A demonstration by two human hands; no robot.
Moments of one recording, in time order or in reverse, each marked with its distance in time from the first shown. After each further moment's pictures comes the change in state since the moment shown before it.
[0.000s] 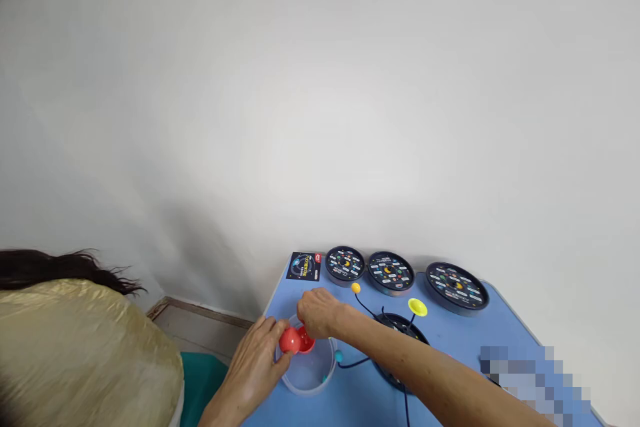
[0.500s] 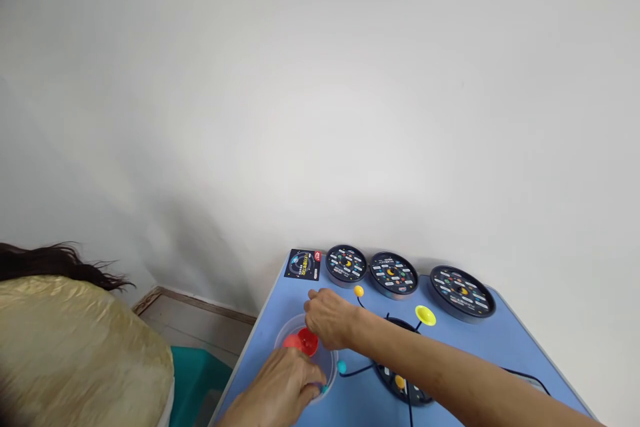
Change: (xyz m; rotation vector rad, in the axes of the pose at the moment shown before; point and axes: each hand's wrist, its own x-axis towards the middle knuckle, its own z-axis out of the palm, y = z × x) left_hand 0.014 0.025 0.020 -0.076 -0.256 0.326; right_hand -0.009 0.021 0.009 -0.195 0.060 -0.230
